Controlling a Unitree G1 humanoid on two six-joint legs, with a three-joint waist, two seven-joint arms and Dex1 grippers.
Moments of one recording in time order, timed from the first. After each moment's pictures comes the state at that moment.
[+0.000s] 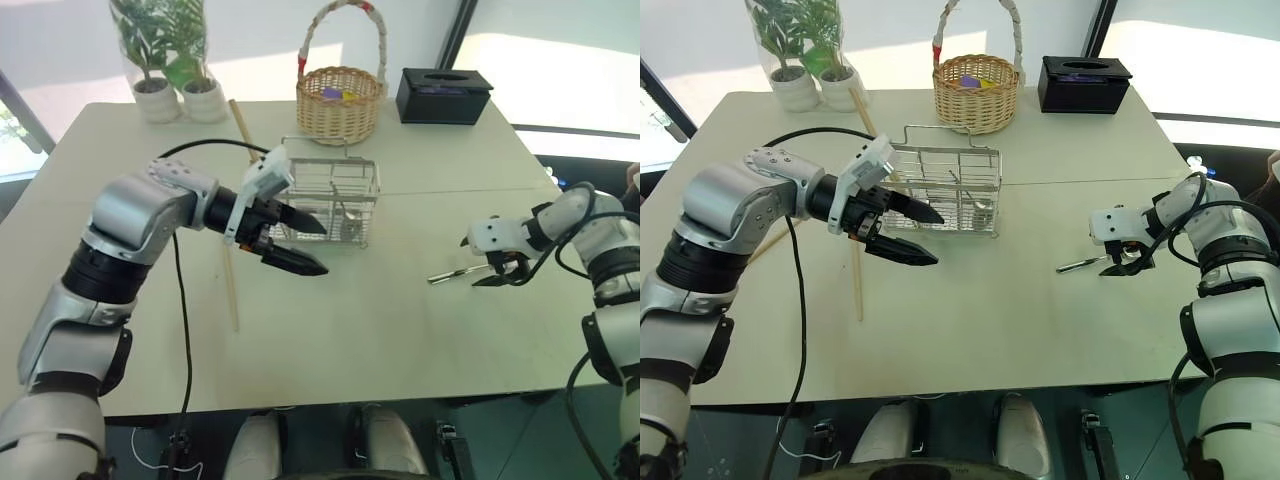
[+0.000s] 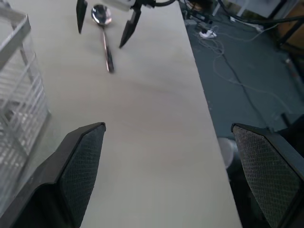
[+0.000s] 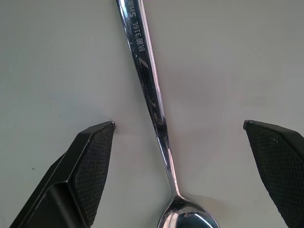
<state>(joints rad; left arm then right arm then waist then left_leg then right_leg) -0.93 0.70 -0.31 0.01 -0.56 0.96 -1.35 -1.02 -0.85 0.37 1.20 -0.37 -0.58 1.34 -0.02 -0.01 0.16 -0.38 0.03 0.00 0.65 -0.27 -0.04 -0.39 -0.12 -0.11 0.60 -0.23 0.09</state>
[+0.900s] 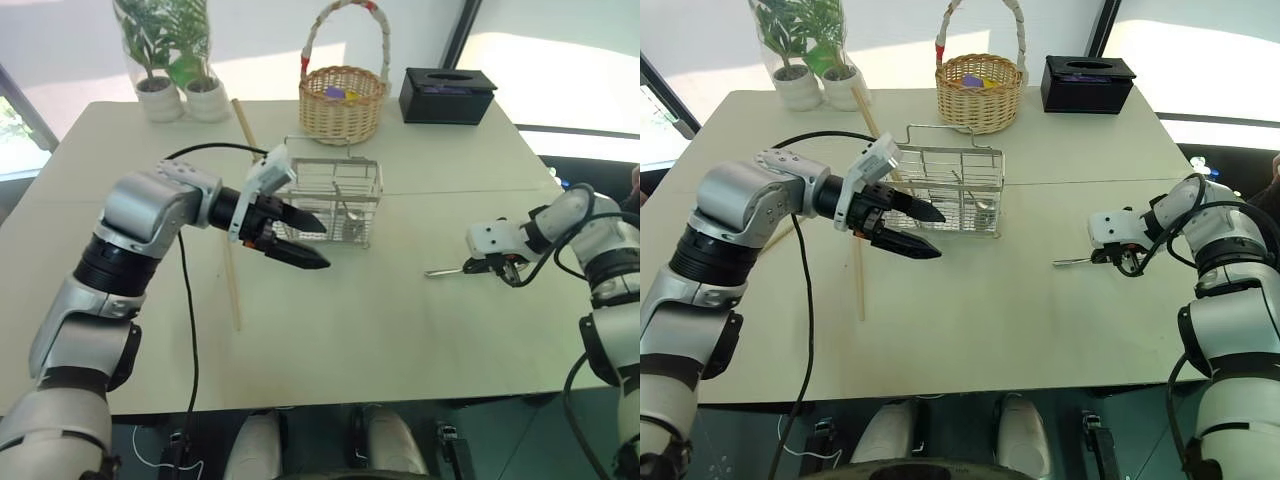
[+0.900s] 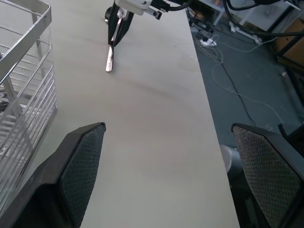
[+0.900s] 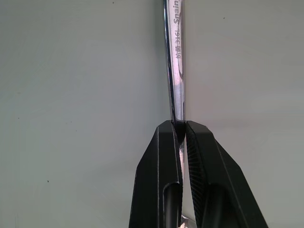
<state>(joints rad) -0.96 0.66 -0.30 0.06 -0.54 0.95 -1.34 -1.01 -0.85 0.36 1.20 -0.35 -0.57 1.40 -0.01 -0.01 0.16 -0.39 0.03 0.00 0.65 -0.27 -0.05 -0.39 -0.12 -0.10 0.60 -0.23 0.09</state>
